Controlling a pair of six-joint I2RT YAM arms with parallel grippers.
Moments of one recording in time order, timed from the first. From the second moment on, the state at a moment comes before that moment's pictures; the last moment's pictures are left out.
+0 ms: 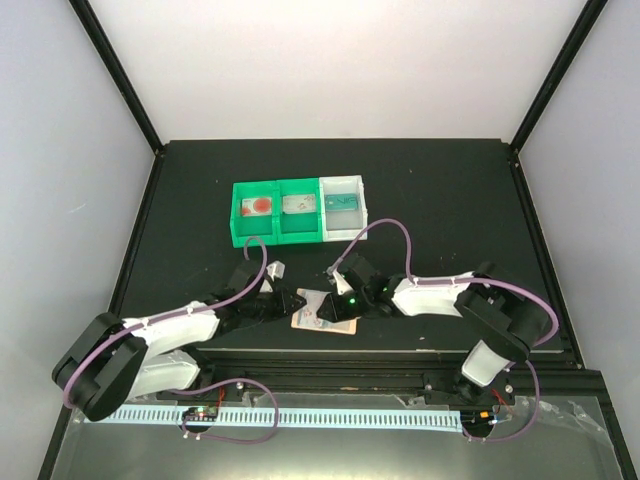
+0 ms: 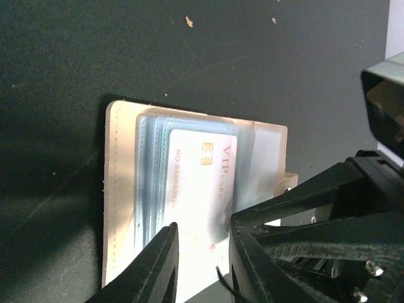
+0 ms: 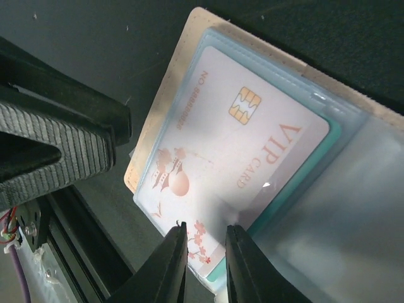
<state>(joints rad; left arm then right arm) -0.62 1.17 0.30 0.11 0.40 -0.93 0.92 1.64 0.69 0.03 -0.42 0.69</state>
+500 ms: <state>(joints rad) -0.62 1.24 0.26 0.15 0.48 -0.91 0.92 1.57 0.67 0.04 -0.33 0.74</state>
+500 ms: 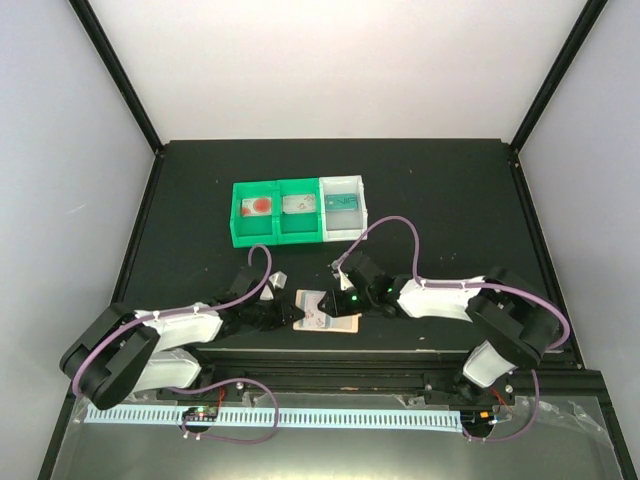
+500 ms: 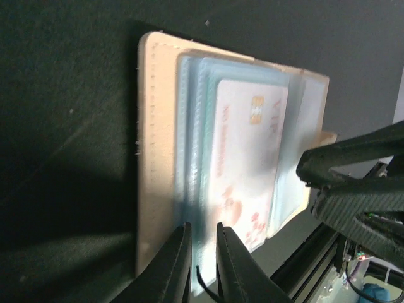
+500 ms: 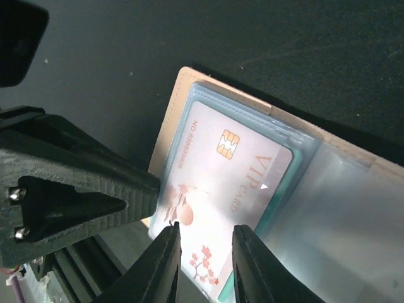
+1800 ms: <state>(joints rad) -0.62 1.24 0.31 0.12 0.47 -0.89 0.92 1.62 0.63 0.12 -0.30 0.75</state>
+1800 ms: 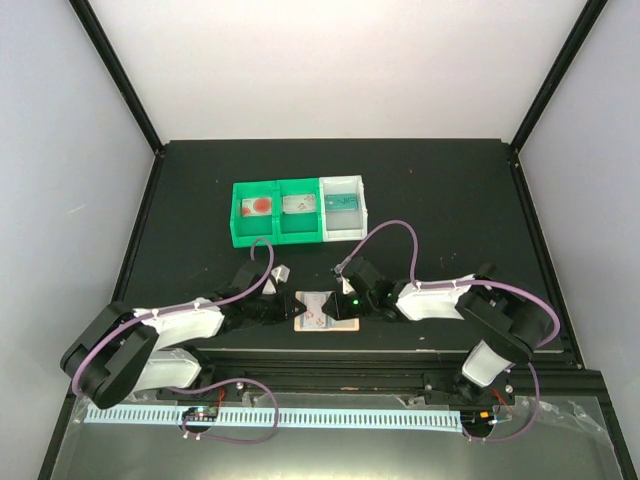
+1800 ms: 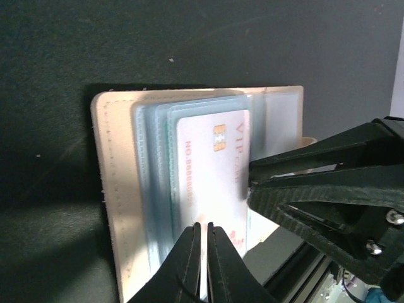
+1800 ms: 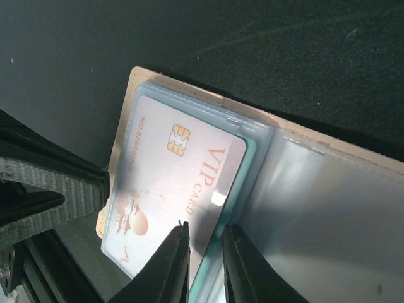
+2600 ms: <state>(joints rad) -0.62 1.28 0.30 0.12 0.41 -0.85 0.92 1.61 0.58 0.22 -0.30 0.79</state>
